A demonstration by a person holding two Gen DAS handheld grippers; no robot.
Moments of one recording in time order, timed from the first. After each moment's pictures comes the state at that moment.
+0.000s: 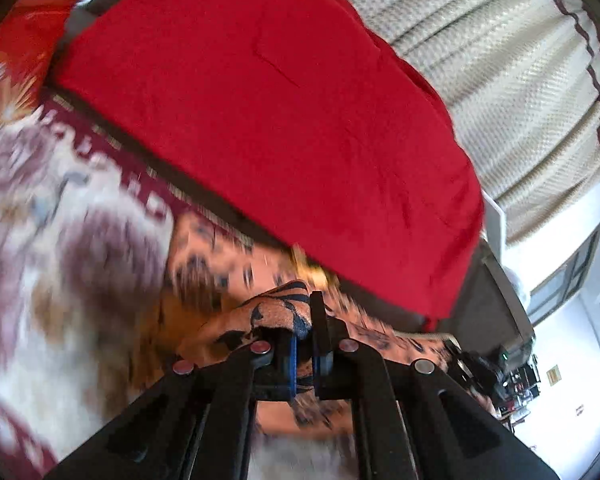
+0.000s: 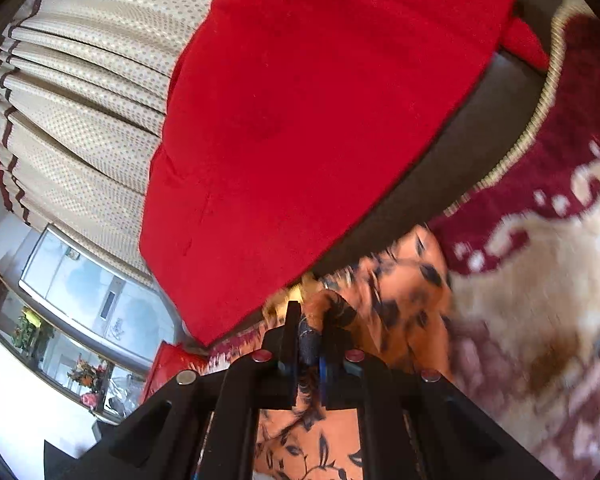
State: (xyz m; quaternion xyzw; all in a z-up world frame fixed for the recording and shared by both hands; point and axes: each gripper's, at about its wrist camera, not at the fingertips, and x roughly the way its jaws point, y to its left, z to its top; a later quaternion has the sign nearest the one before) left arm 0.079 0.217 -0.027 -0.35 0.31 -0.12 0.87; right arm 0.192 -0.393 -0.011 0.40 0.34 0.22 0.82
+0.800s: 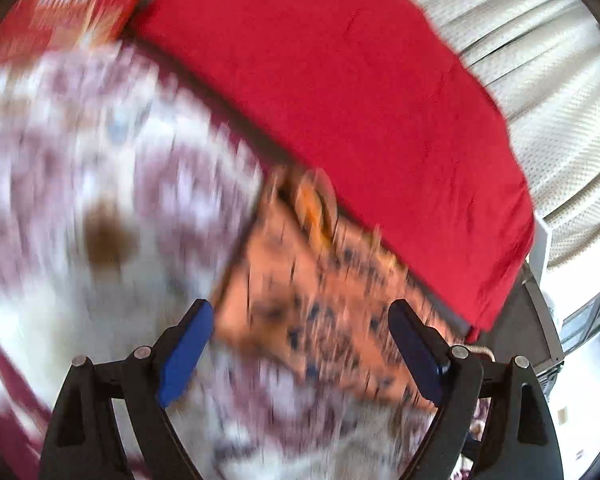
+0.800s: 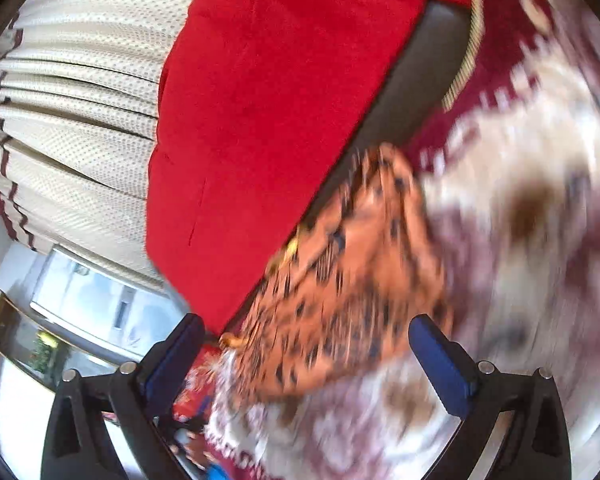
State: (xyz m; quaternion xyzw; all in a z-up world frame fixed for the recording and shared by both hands) left arm 0.019 0.220 -0.126 -0.41 0.35 -0.04 0.84; right arm 0.083 -0.375 -0.060 0.46 0.37 0.21 0.78
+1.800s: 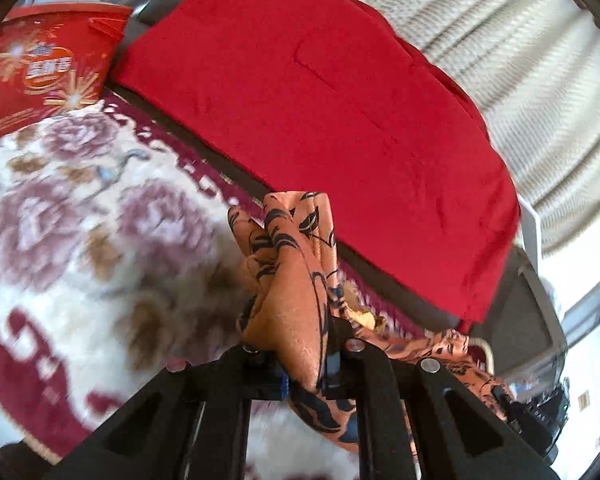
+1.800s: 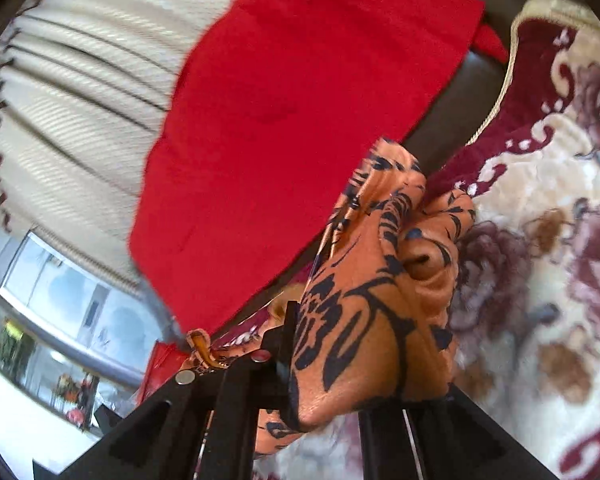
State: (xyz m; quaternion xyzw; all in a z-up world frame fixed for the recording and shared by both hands) left arm -0.028 0.195 -0.017 -0.35 0.33 -0.03 0.88; right arm 0.076 -0.343 0.031 0.39 0.35 0.16 0.84
